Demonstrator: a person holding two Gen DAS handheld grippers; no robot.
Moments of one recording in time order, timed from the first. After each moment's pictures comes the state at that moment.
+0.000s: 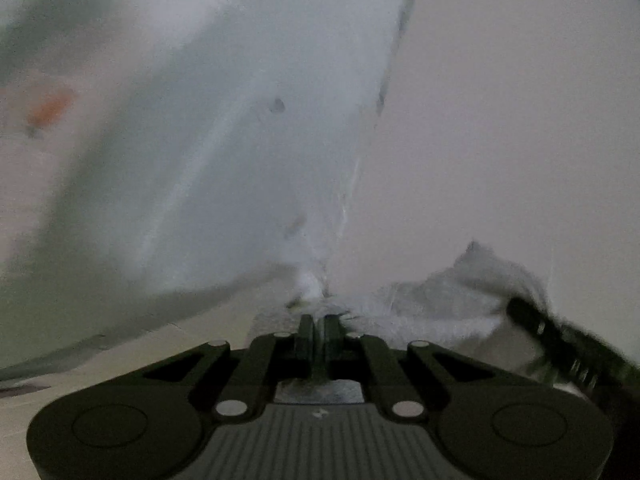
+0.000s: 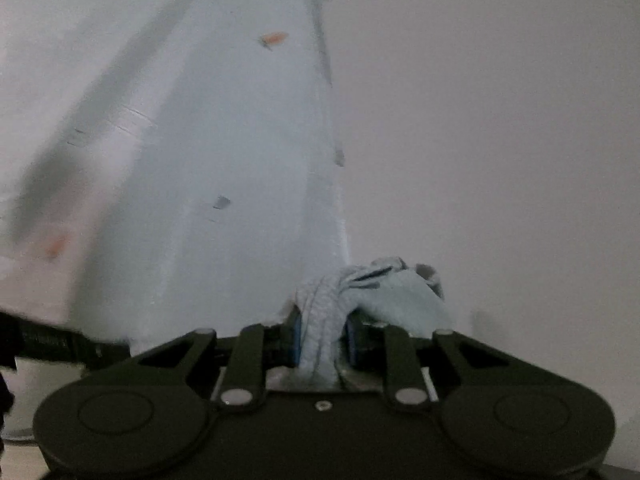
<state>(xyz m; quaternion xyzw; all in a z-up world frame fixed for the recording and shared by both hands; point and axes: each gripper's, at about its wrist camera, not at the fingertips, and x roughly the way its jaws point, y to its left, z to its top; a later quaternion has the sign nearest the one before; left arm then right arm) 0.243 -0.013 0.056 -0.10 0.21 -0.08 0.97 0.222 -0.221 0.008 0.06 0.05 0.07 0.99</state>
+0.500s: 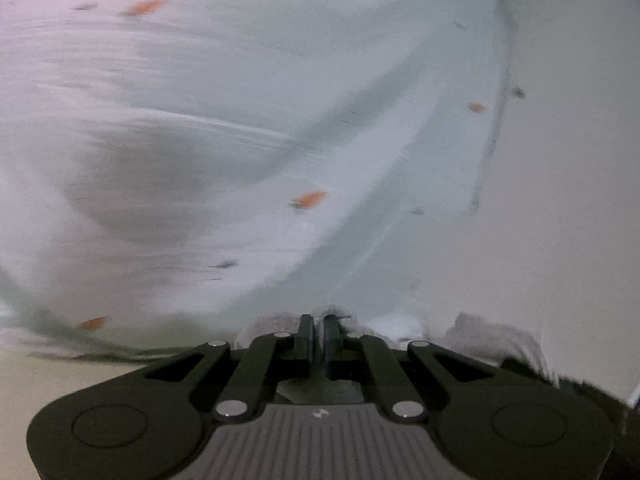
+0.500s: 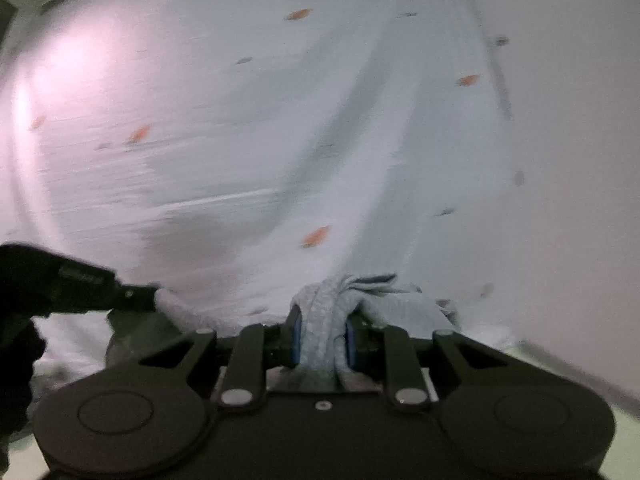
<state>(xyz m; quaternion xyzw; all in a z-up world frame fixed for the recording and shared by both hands) -0.048 0.141 0.110 -0.13 0.14 0.08 0.98 -0.006 -0.063 0.051 0.05 0.05 0.28 0.96</state>
